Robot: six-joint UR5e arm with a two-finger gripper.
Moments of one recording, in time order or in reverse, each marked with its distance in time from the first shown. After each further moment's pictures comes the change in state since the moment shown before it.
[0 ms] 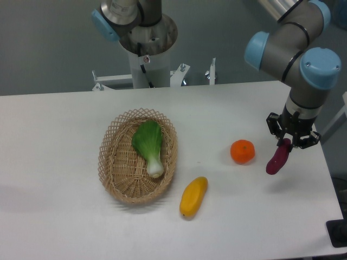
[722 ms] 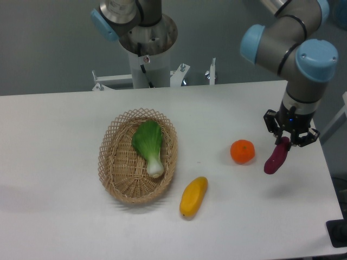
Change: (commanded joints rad) arm -0.090 0.069 0.000 -0.017 -0.009 -0.040
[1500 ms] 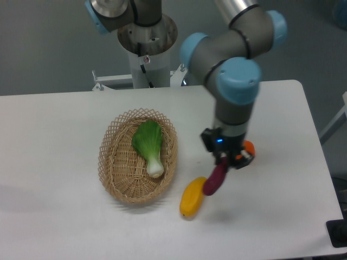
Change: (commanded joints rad) arm -0.290 0.031 -0.040 -0.017 -0.028 -0.288
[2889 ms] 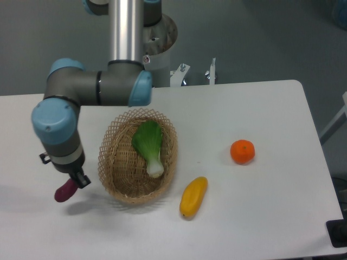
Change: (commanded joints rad) arm -0.500 -0.146 -0.031 0.032 -0.034 -0.255
